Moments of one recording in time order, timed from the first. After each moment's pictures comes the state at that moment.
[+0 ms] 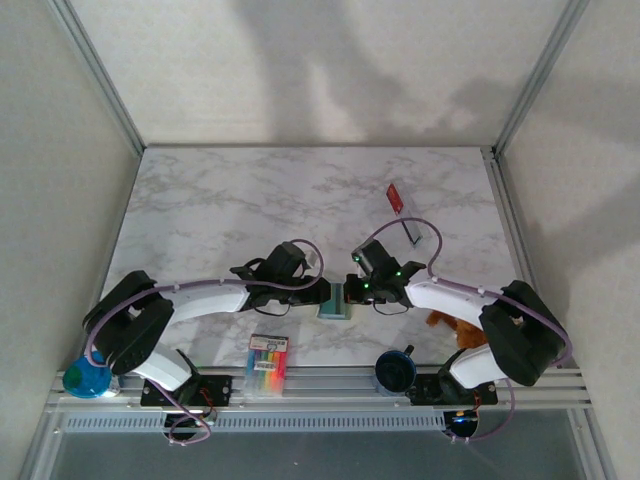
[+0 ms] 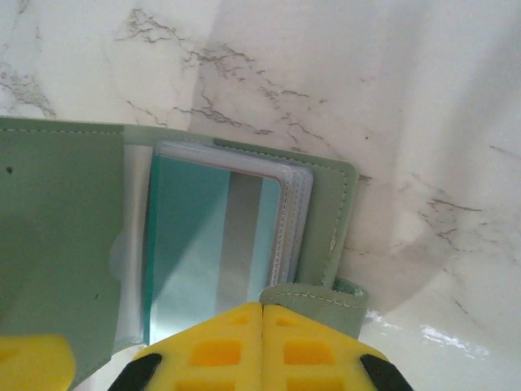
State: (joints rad) left arm -0.78 1.52 0.73 -0.06 0.29 -0.84; right arm 0.75 1.43 0.71 -0.31 -0.19 0.69
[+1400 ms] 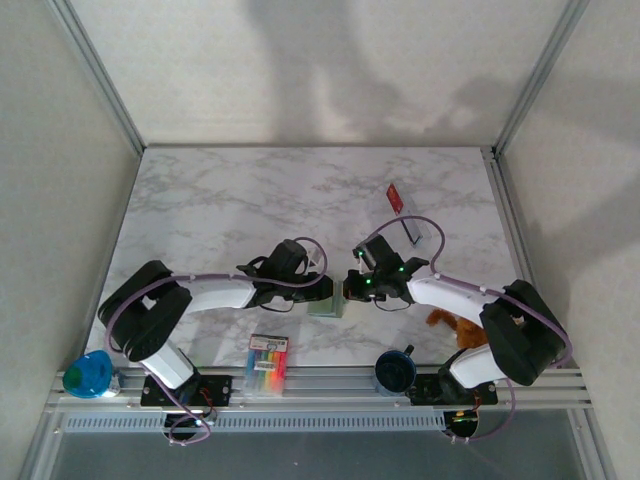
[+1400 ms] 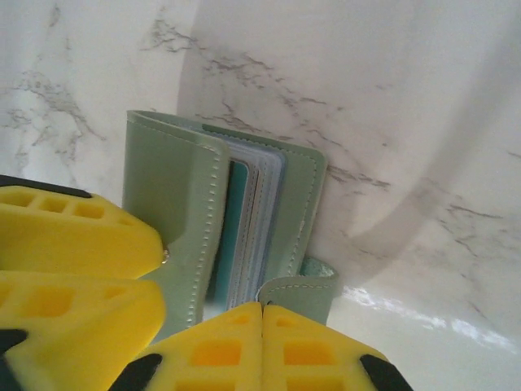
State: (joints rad) left arm -0.74 1.62 0.73 0.08 0.37 -0.84; right arm 0.71 1.44 0.73 -0.31 -0.27 0.69
